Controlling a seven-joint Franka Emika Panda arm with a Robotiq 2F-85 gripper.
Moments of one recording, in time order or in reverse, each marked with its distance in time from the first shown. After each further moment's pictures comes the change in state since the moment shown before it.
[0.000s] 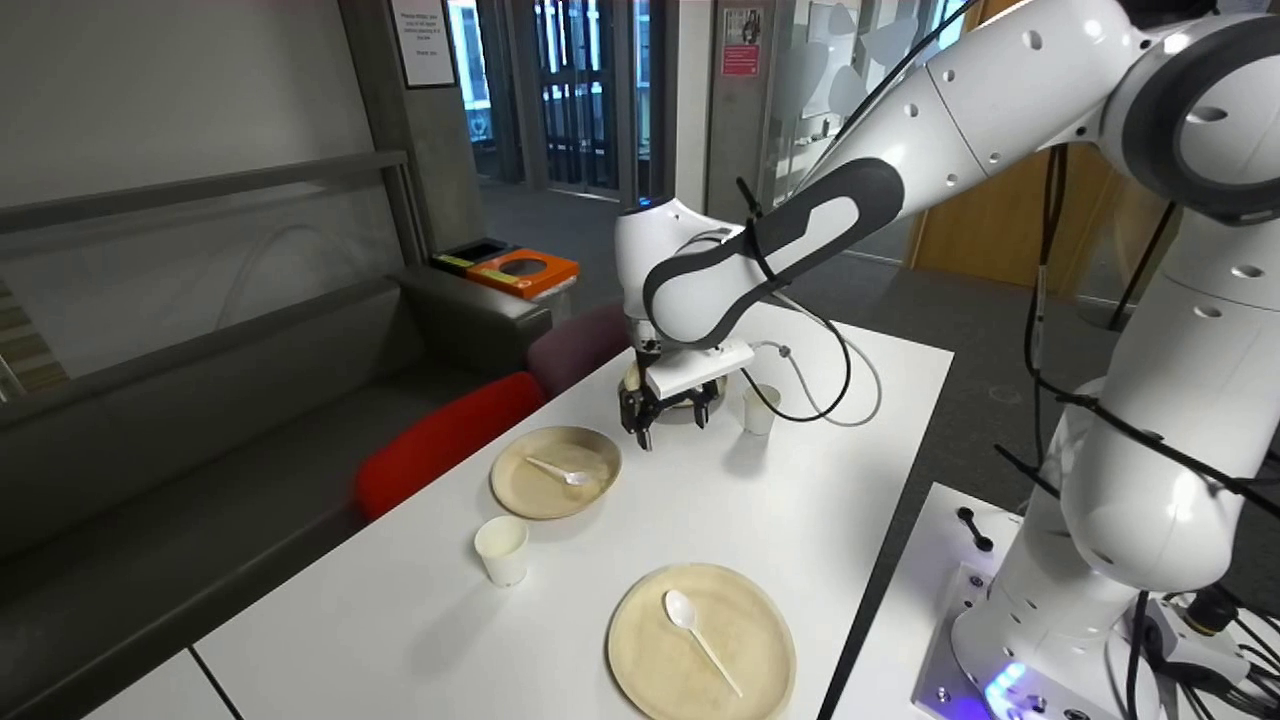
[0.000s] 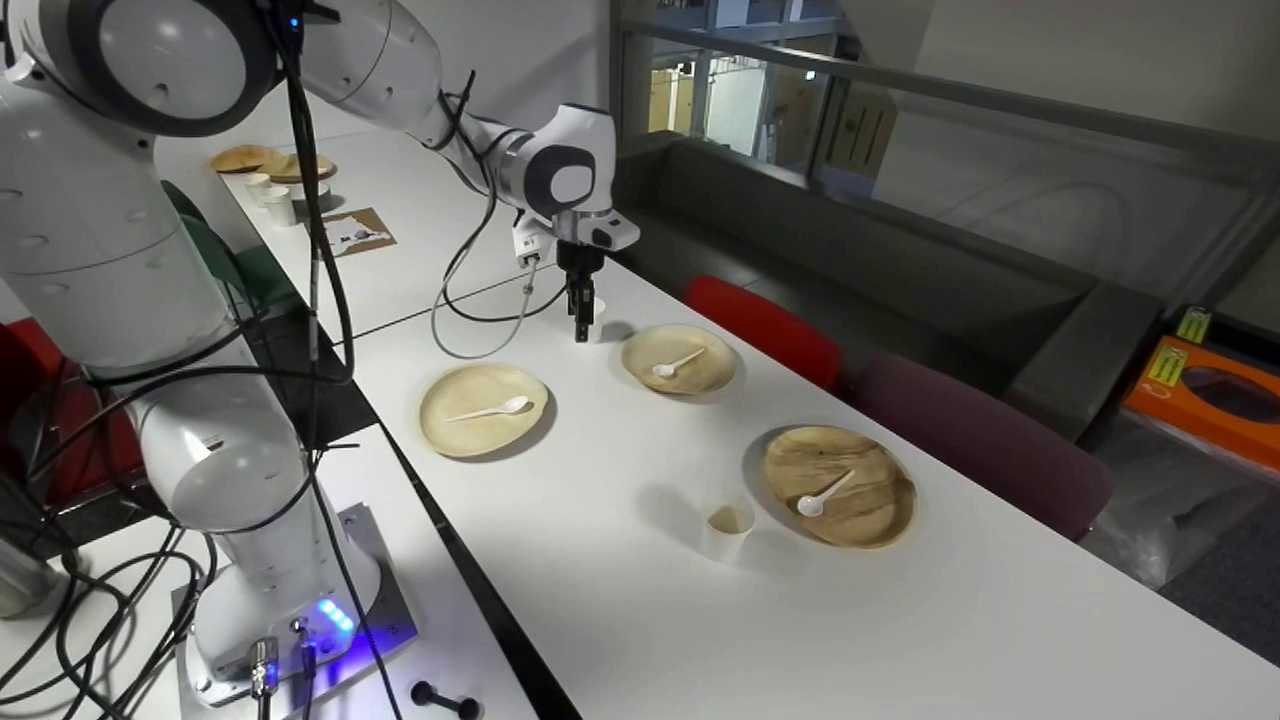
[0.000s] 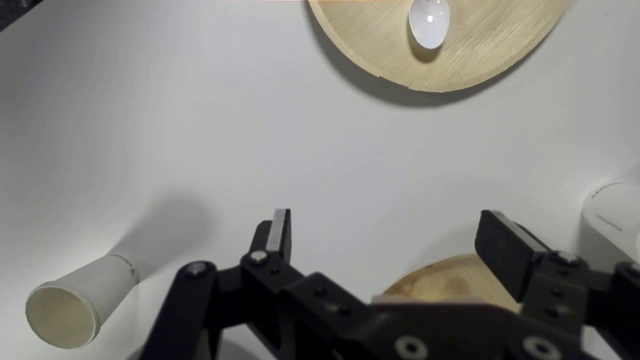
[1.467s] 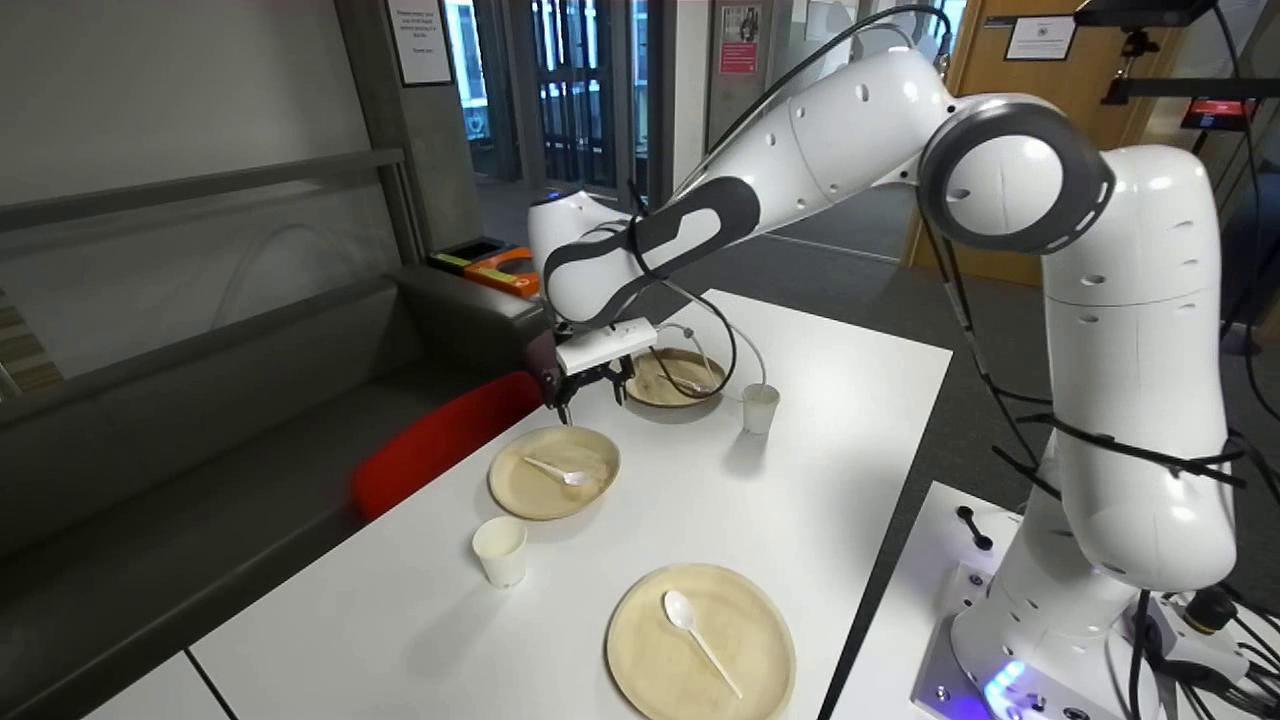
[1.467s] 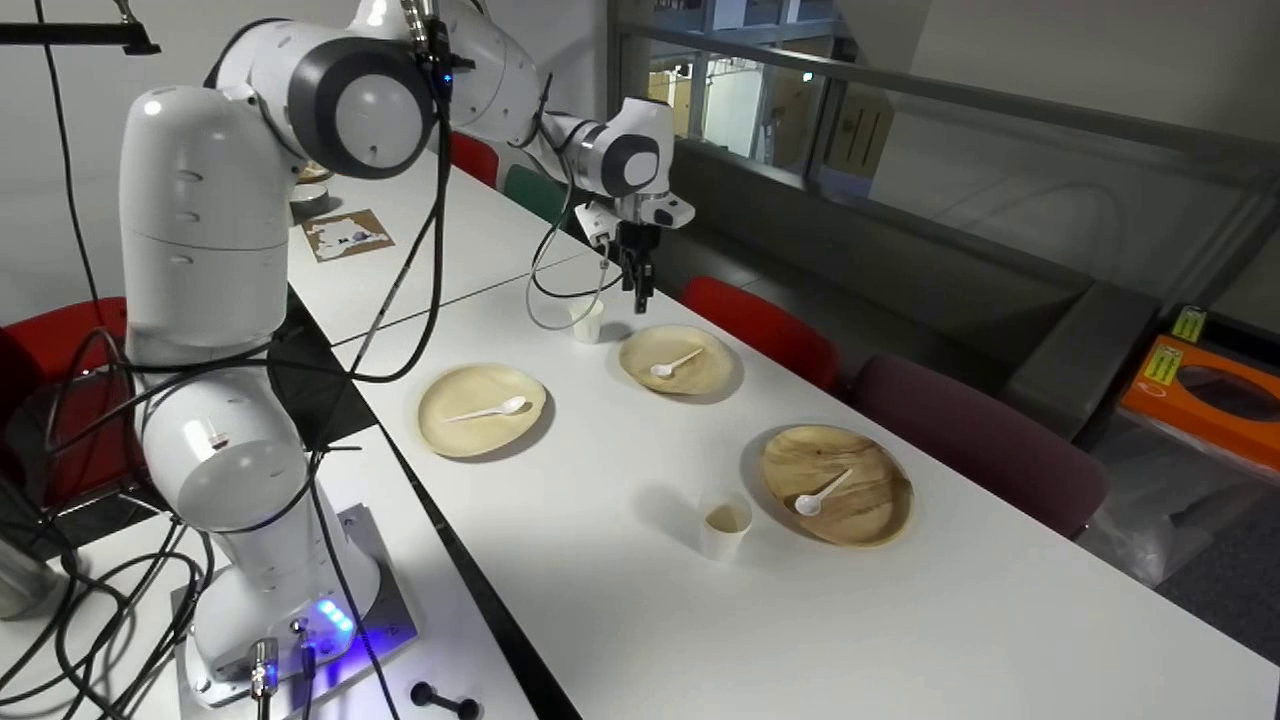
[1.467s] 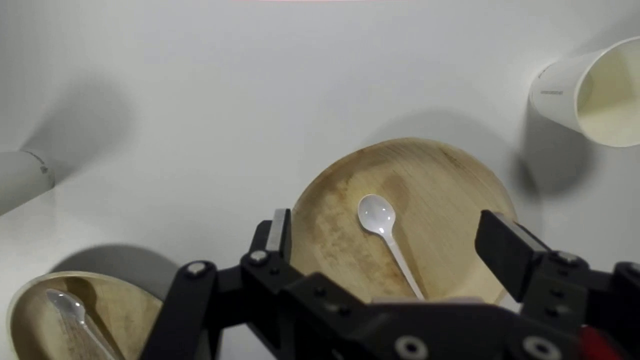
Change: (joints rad) arm 0.033 0.383 -0.031 0.503 -0.033 -0.093 -0.022
